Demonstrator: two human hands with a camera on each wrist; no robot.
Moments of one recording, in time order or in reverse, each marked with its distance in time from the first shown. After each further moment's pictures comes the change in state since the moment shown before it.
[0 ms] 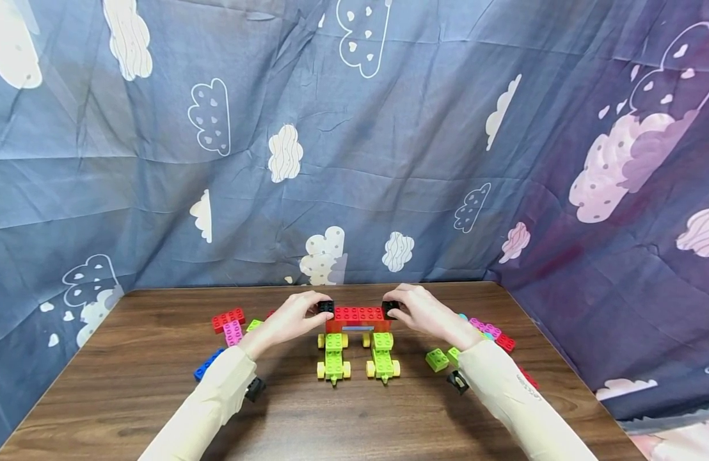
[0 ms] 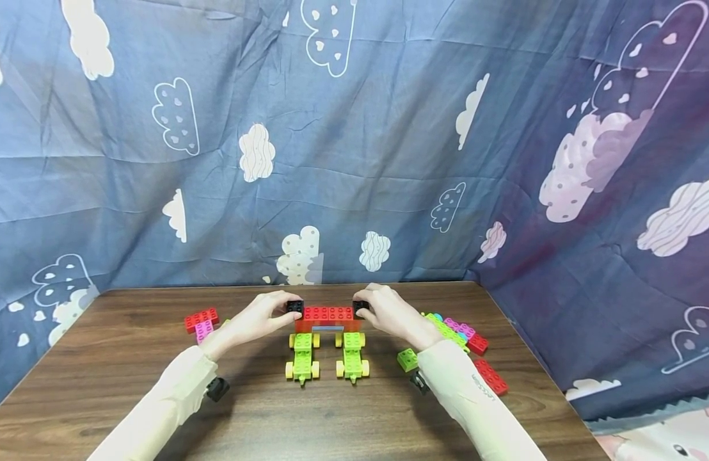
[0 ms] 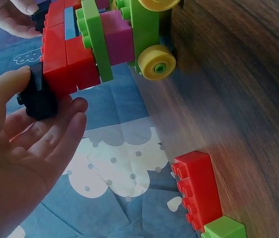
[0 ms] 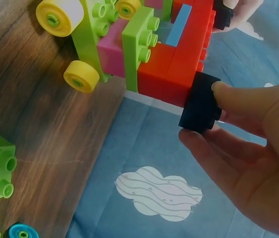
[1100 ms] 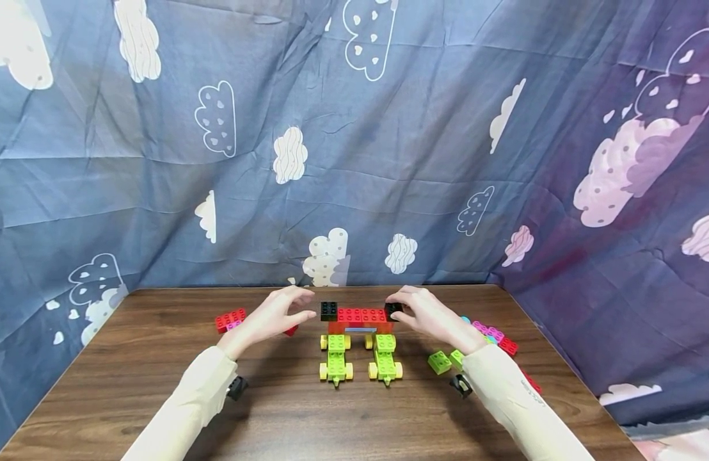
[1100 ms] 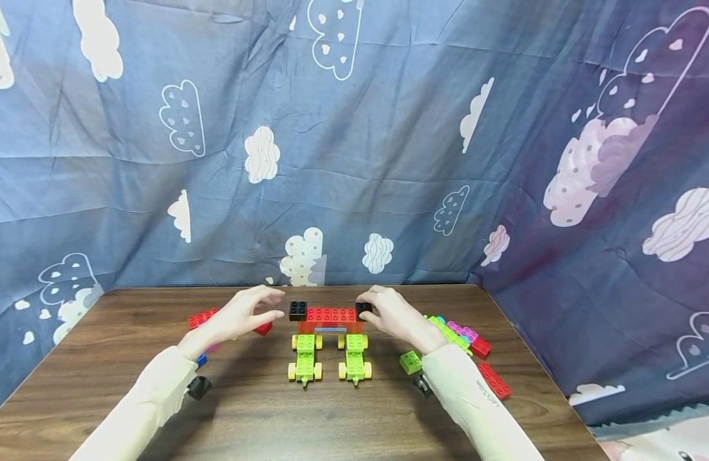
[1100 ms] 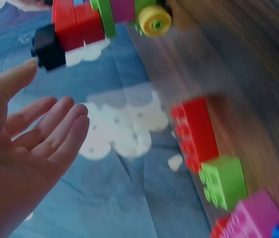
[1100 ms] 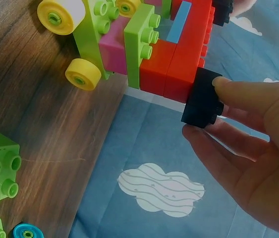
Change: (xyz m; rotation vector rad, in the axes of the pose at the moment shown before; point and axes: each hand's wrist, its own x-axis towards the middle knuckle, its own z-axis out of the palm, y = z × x) left_hand -0.021 -0.013 -0.029 0.014 0.070 -0.030; right_hand -0.001 0.000 0.000 0.044 0.002 0.026
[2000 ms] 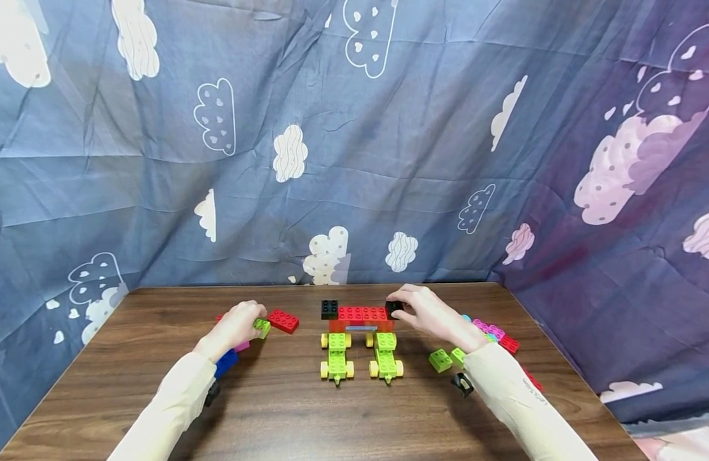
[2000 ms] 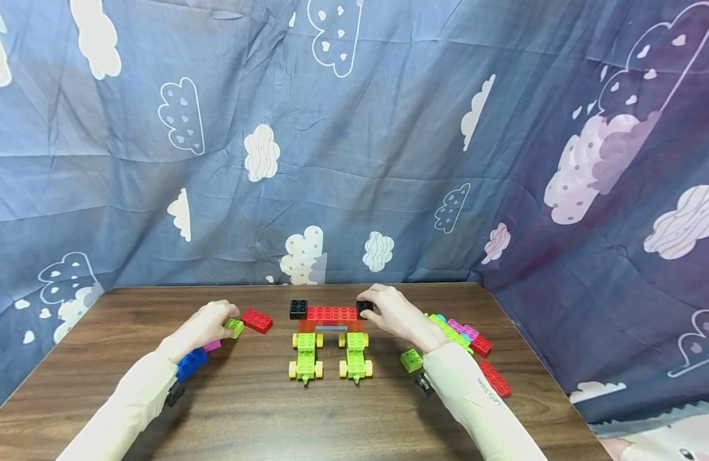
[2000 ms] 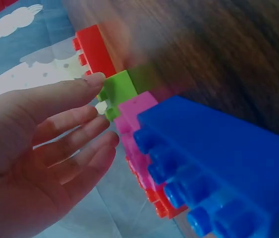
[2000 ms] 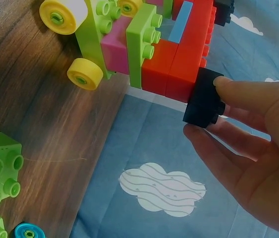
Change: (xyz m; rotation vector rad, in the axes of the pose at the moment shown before) left_hand -0.039 -0.064 -0.008 0.390 -0.073 -0.152; right_hand 0.000 0.000 -0.001 0.000 -0.007 -0.002
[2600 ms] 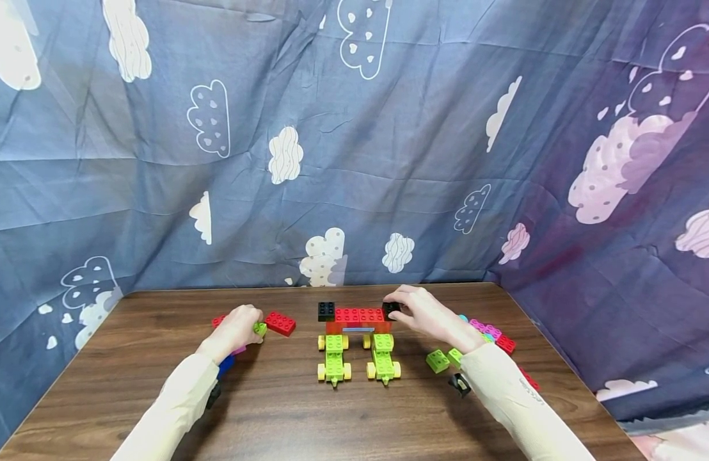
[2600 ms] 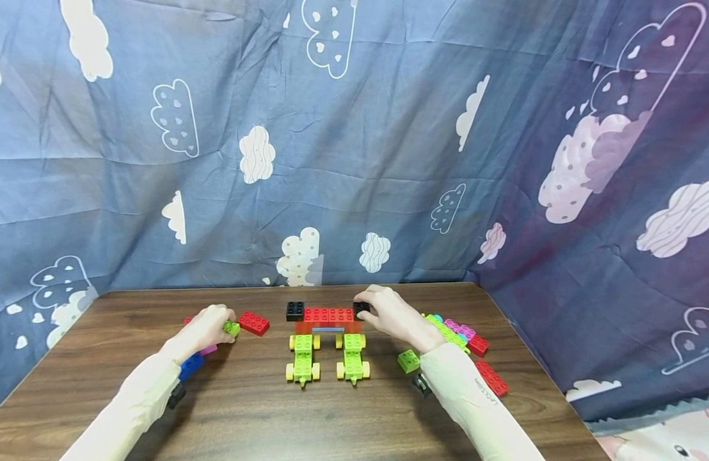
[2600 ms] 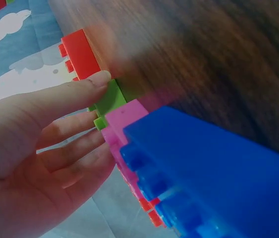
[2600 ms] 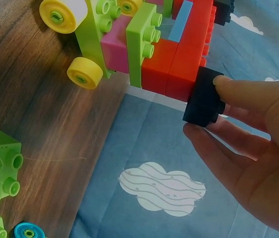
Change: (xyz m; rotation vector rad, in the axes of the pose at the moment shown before) left_hand 0.004 0.001 0.008 0.076 -0.032 -0.012; right_hand -0.002 0.001 0.001 0.008 0.009 -0.006
